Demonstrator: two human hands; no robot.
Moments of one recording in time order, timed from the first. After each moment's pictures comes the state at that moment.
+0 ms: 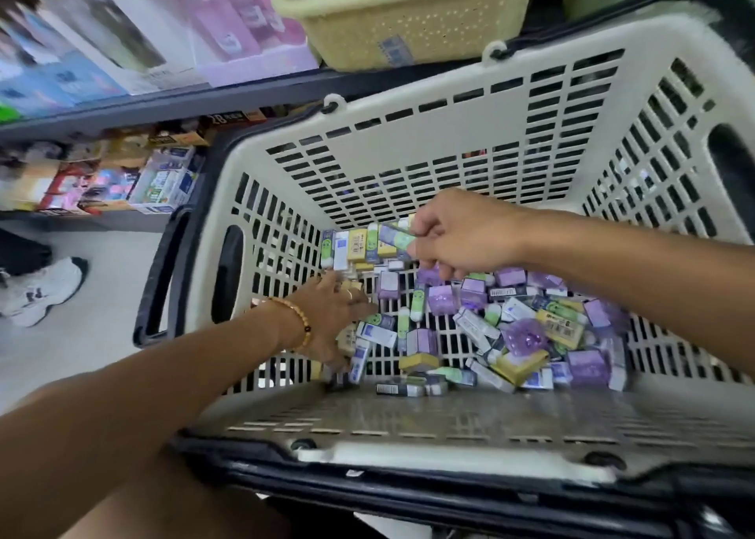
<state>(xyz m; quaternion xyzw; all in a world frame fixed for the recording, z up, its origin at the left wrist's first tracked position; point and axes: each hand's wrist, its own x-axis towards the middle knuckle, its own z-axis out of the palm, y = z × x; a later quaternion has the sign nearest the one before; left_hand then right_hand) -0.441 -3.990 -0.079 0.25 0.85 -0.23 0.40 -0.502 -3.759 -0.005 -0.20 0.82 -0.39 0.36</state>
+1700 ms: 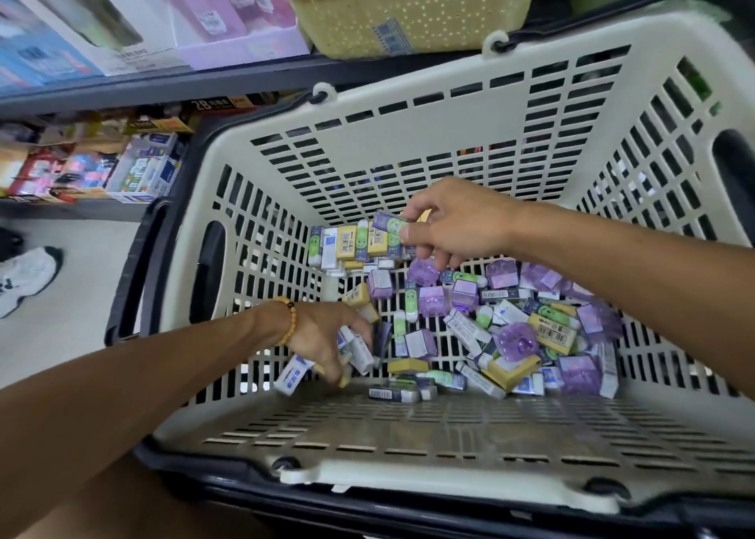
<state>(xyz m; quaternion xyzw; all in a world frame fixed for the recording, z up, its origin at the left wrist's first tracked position) -0.440 -3.970 -0.056 0.01 0.79 0.17 0.59 -0.519 -3.763 -0.020 -0.17 0.82 -0.41 0.36</state>
